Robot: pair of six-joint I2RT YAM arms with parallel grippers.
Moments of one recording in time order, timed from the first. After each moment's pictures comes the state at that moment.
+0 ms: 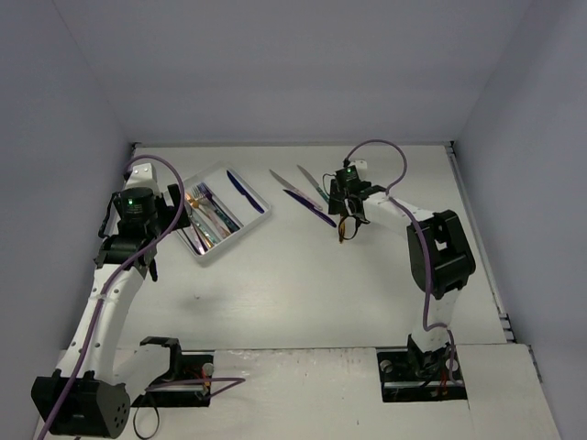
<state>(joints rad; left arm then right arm) -0.05 0.98 0.95 -0.51 -0.19 -0.22 0.40 1.90 1.25 -0.26 0.30 0.40</state>
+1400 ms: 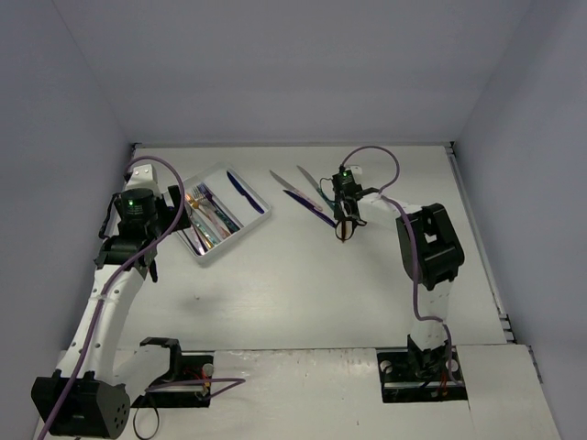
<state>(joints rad) -0.05 0.98 0.94 -0.51 -0.19 -0.23 0.40 2.00 1.28 -0.24 0.28 0.36</state>
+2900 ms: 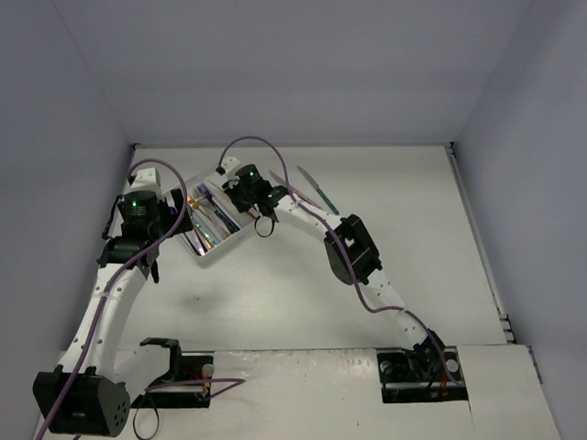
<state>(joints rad) -0.05 0.99 0.92 -0.50 -0.18 -0.23 0.78 2.60 2.23 -0.18 -0.03 -0.07</state>
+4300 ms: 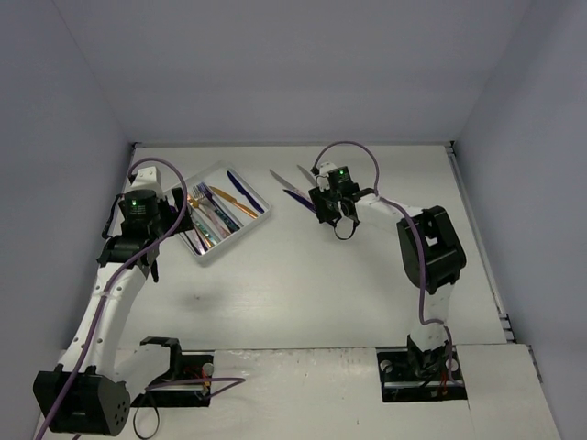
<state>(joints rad) -0.05 0.99 0.92 -0.50 -0.16 -0.23 0.44 1.96 1.27 -0.14 -0.03 -0.02</state>
